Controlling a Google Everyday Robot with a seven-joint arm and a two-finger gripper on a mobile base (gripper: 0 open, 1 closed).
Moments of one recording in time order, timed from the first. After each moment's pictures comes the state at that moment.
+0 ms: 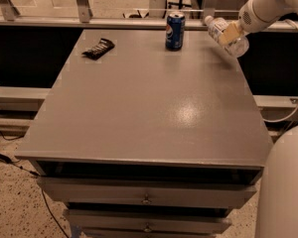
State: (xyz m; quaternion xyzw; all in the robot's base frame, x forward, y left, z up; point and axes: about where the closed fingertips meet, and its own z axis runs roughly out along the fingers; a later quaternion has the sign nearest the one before) arm 0.765 -0.300 0.917 -0.21 0.92 -0.01 0.35
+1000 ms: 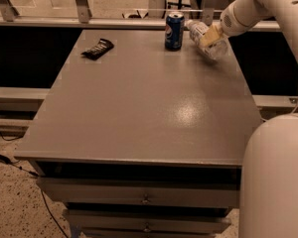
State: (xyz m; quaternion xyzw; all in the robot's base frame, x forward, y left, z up) arm 0.791 -0.246 0.893 -0.21 0.91 0.06 0.34
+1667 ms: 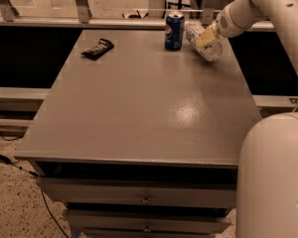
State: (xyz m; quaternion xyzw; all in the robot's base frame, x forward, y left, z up) arm 0.797 -0.236 0.886 -0.21 0.91 0.07 0.34
